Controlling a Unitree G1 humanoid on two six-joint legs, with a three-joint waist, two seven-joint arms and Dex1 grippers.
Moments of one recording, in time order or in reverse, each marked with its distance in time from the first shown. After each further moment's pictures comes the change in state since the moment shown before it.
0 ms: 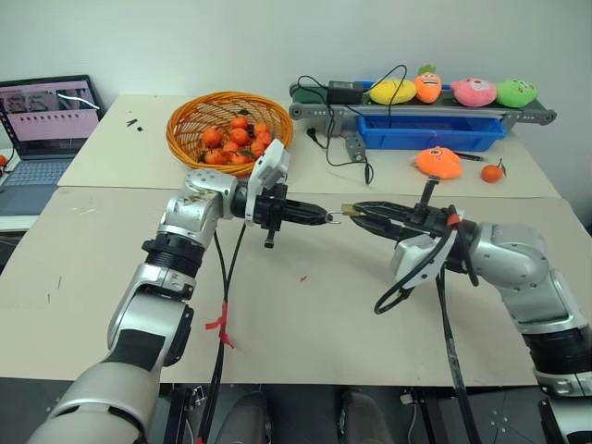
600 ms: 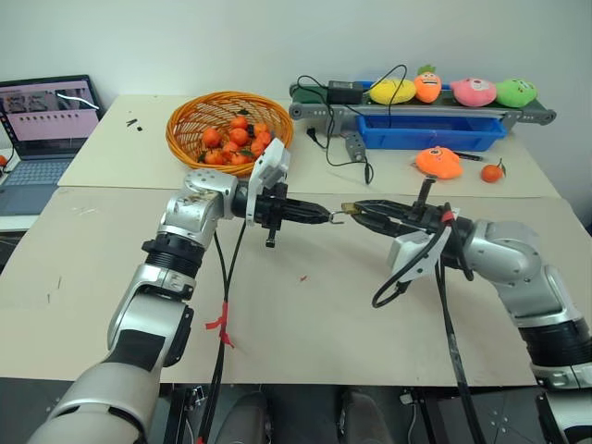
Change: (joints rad) left arm 0.004 0.003 0.000 -0.006 0.000 0.000 0.018; right arm -0.031 0.004 0.026 0.060 -0.037 -0.024 -0.020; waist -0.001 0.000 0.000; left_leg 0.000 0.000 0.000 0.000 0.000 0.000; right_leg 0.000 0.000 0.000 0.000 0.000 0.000
